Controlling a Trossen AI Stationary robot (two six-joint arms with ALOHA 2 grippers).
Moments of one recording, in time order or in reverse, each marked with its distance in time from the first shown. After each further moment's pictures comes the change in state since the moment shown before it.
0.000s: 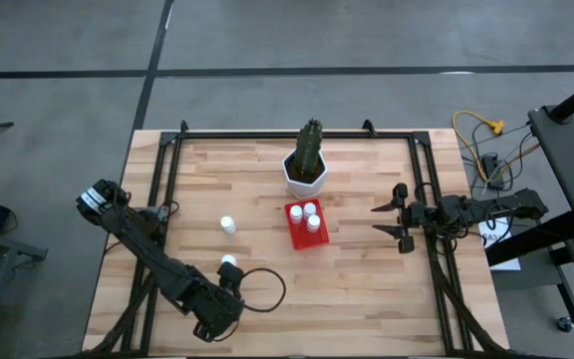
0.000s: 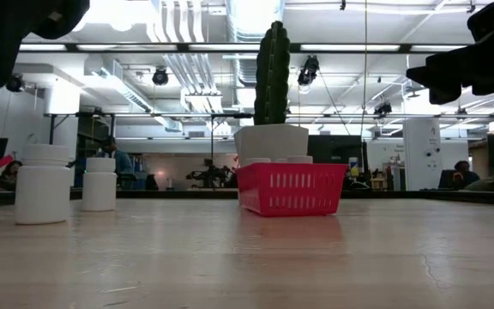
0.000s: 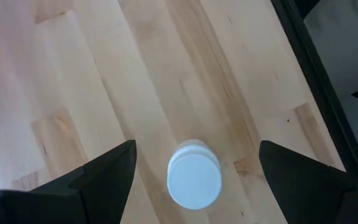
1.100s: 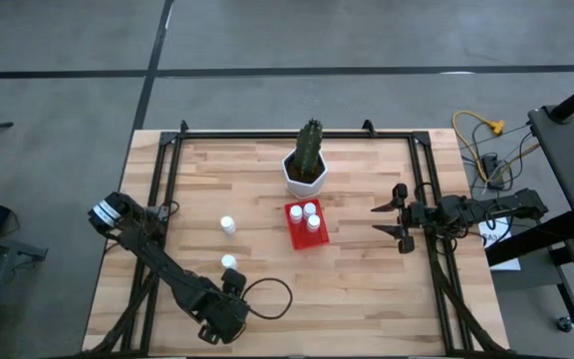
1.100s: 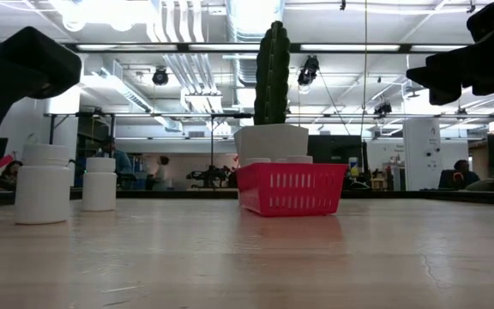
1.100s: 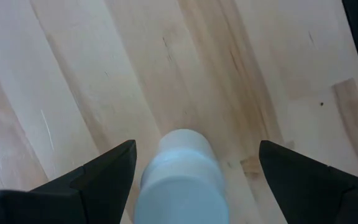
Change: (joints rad) left arm -0.001 0.148 -0.028 0.050 0.062 -0.025; right arm 0.000 0.002 0.001 -0.002 -0.001 0.012
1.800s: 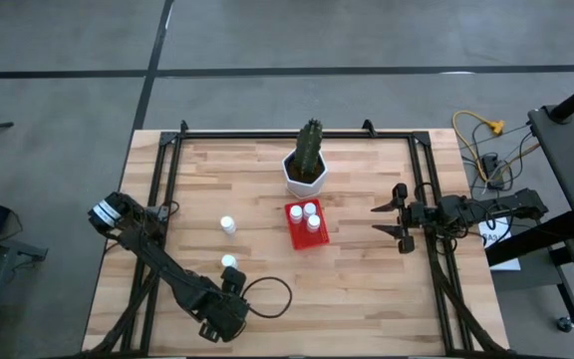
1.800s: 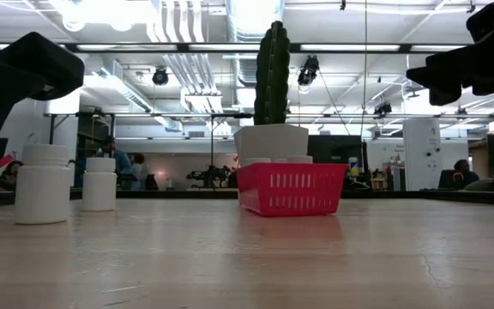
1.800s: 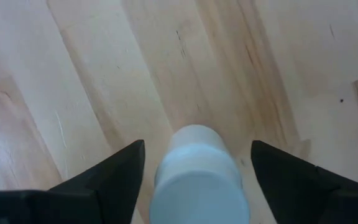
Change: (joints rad) left arm 0.002 0.000 -0.010 -0.008 -0.027 0.000; right arm 0.000 0.000 0.000 0.001 0.001 0.010
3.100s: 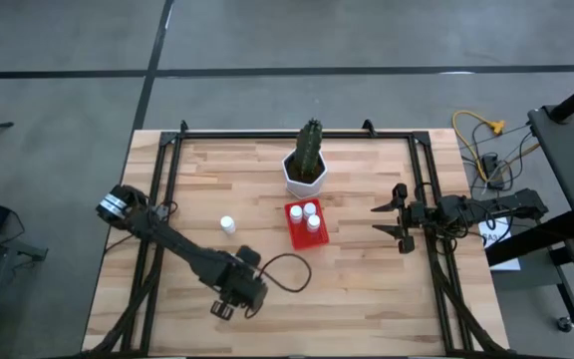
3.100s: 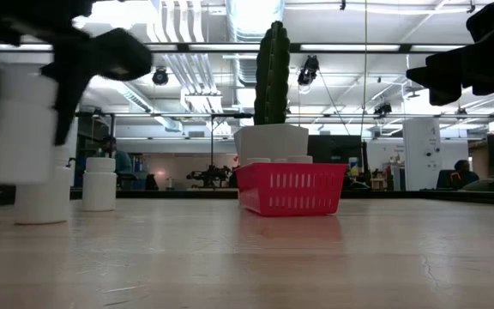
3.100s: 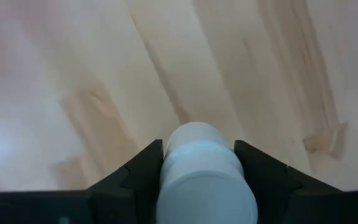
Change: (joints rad) left arm 0.204 -0.004 0.160 -0.239 0.091 0.236; right arm 0.000 0.000 0.000 0.001 0.000 0.001
